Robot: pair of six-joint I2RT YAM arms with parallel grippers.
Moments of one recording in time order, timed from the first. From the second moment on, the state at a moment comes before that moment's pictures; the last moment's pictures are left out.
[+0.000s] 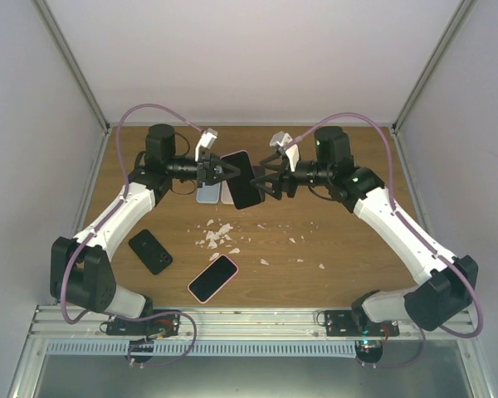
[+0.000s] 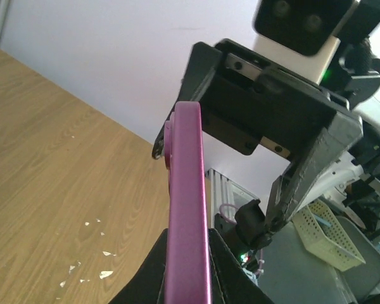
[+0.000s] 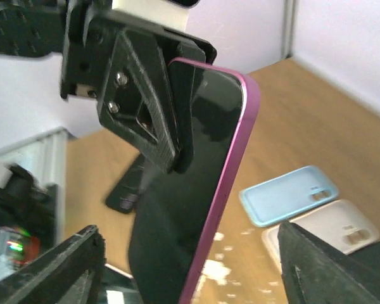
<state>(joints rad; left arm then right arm) -0.27 1.44 1.14 0.00 1.24 -0.31 0.52 1.34 1.29 -0.40 -0.69 -0.17</state>
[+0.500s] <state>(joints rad) -0.32 1.44 1.16 -0.09 1.24 -0.19 0.46 1.40 1.21 -0.30 -1.00 0.09</state>
